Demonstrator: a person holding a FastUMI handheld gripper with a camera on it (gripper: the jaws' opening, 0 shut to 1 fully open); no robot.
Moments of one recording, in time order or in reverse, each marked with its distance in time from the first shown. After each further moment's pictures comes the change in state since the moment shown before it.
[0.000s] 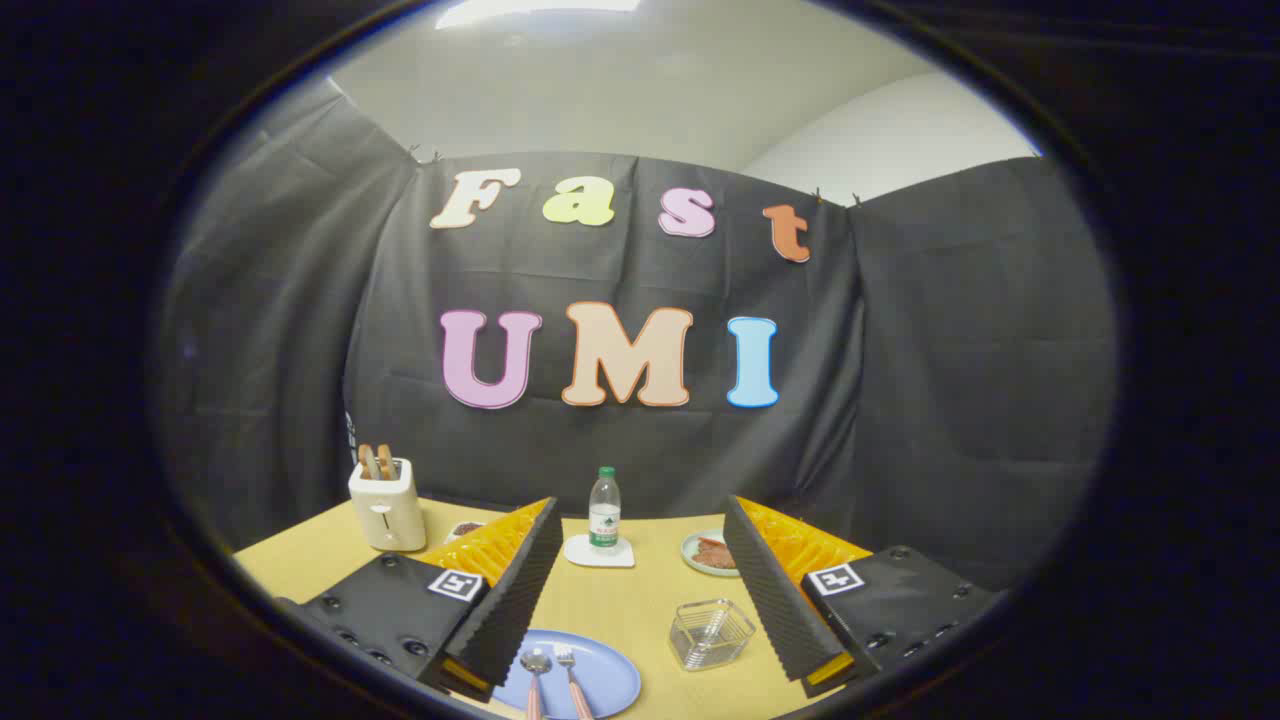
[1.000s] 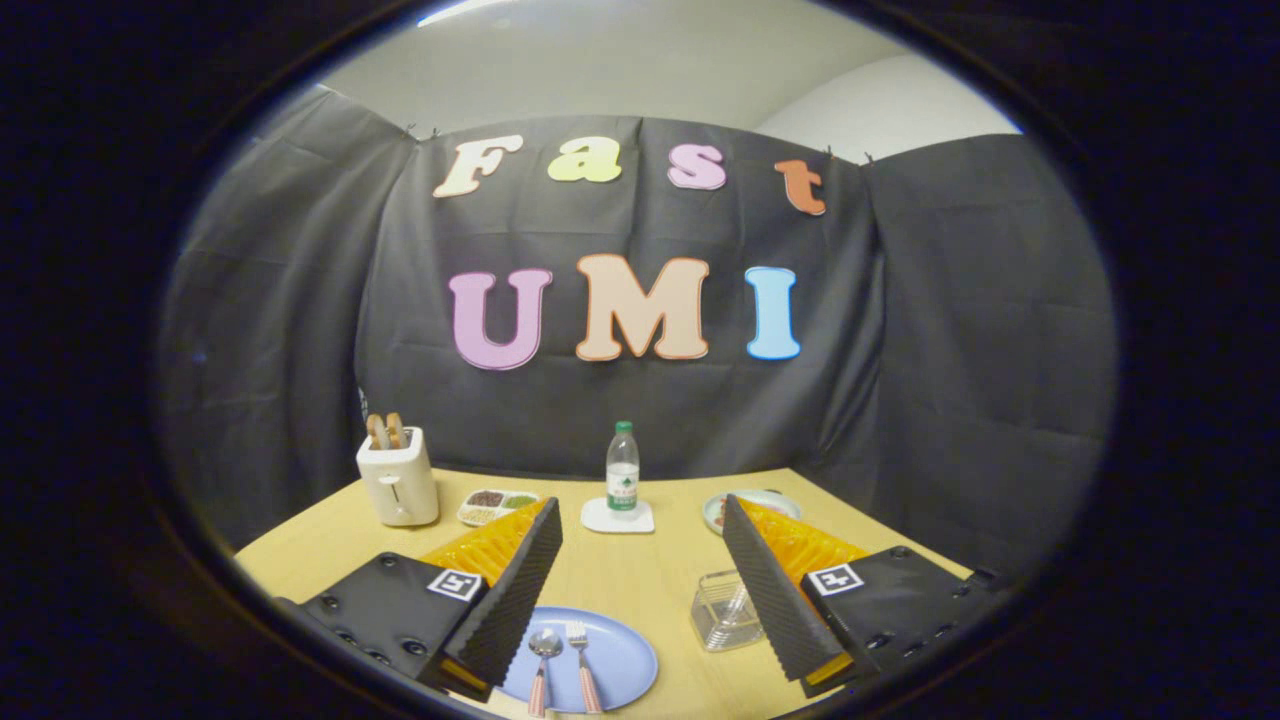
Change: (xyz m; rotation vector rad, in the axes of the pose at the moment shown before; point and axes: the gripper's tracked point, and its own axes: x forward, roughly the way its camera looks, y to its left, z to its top) arm 0.016 0.014 -0.064 0.058 0.154 0.097
